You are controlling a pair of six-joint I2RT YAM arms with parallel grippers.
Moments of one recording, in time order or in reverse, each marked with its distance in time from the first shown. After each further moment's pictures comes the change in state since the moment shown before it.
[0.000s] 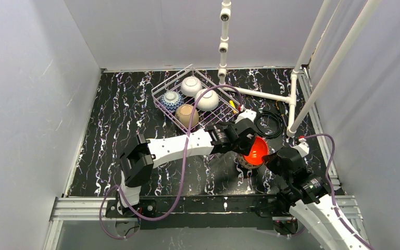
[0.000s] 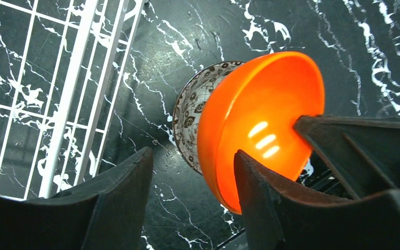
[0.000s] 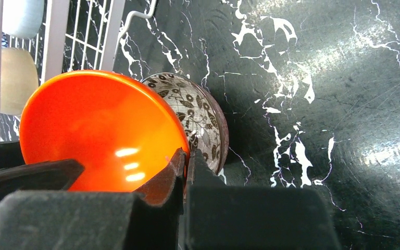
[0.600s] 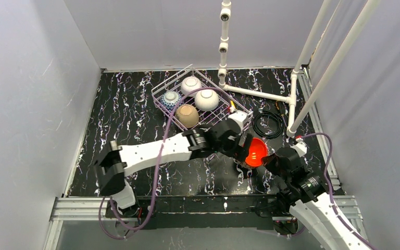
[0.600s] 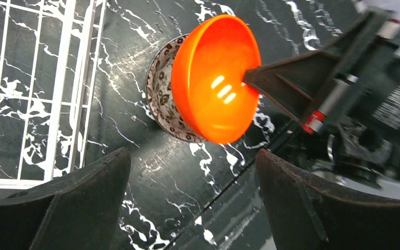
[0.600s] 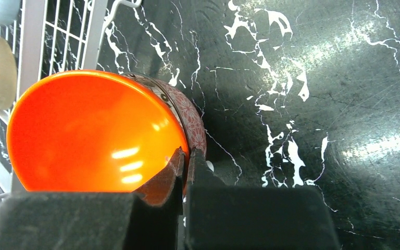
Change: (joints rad) left arm 0.034 -0.306 -0.278 0.159 0.192 0.037; right arm 0.000 0.040 -0.008 0.007 -0.011 -0.043
